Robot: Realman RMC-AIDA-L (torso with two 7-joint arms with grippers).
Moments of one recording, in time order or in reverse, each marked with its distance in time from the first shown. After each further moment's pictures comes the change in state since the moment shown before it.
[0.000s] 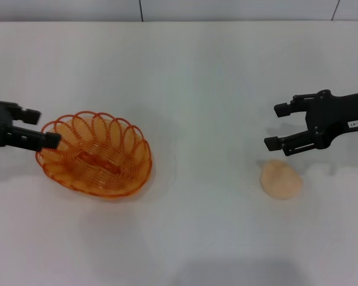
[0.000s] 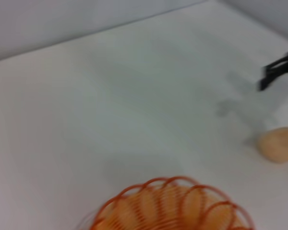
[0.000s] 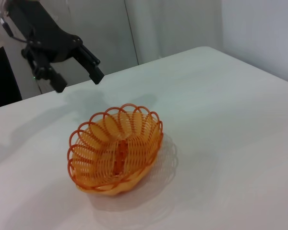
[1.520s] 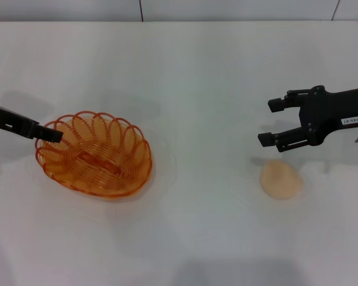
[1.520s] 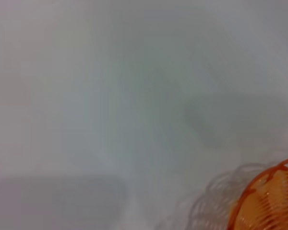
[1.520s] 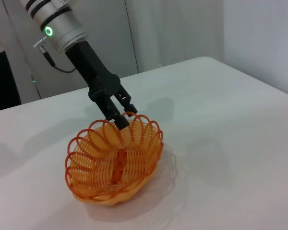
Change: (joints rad) left arm -0.117 -0.062 0.116 -0.199 0.349 -0.421 -0.237; right arm 0.002 0.016 -0.001 -0.005 0.014 0.020 -0.029
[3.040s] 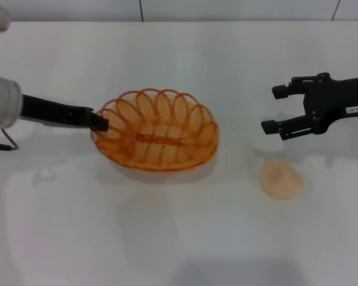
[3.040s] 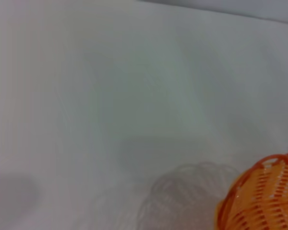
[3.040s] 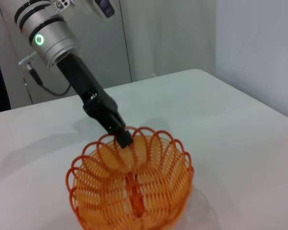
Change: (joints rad) left arm 0.041 -0.093 0.065 0.094 -0.198 0.037 -0.271; right arm -0.003 -0.010 0.001 -0.031 0.026 0.009 -0.010
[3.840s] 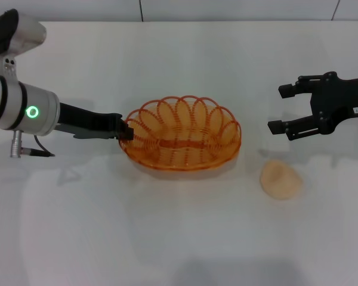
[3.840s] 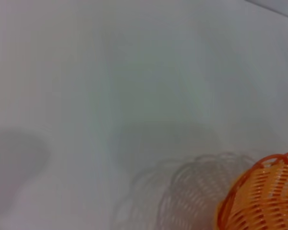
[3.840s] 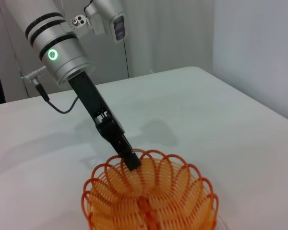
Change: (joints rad) left arm -0.022 0.002 0.175 -0.126 -0.072 -0.155 -0.183; right arm -0.021 -0.005 -0.001 -0.040 -0.006 -0.010 -0.003
